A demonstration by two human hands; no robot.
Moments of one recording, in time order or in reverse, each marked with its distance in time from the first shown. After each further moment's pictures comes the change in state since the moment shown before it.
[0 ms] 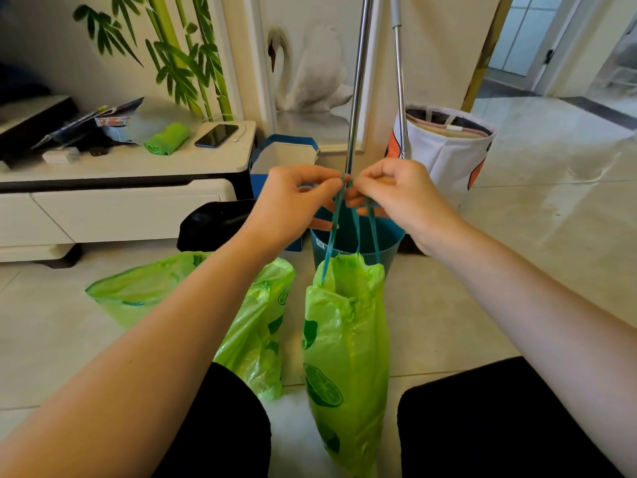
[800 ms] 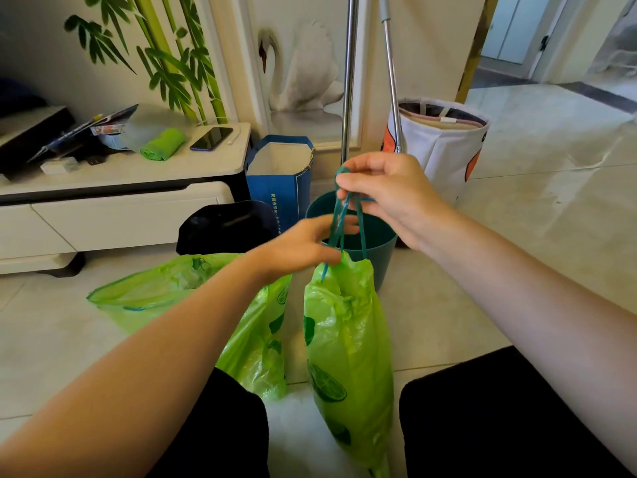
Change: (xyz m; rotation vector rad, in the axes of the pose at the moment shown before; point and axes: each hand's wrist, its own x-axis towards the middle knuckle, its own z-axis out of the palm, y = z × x) left_hand -0.004 -0.041 0.012 0.190 -0.563 -0.176; right_hand -0.004 -0.002 -0.002 0.219 -0.075 0.029
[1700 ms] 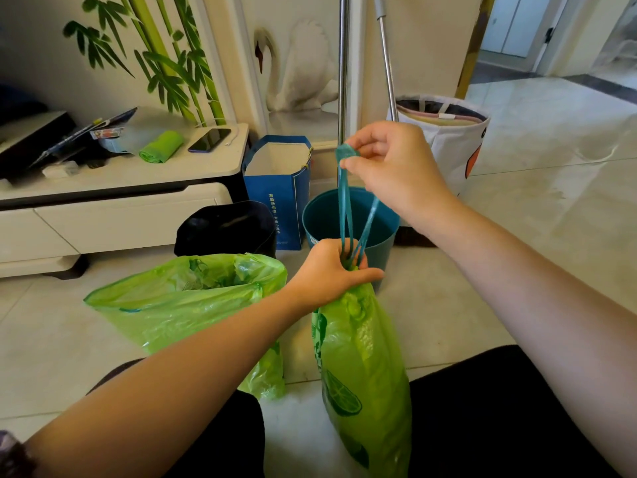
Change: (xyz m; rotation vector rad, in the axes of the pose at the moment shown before) left_hand 0.021 -0.026 0.061 0.064 0.290 0.089; right_hand 0.002 -0.017 -0.015 -0.400 0.157 -0.242
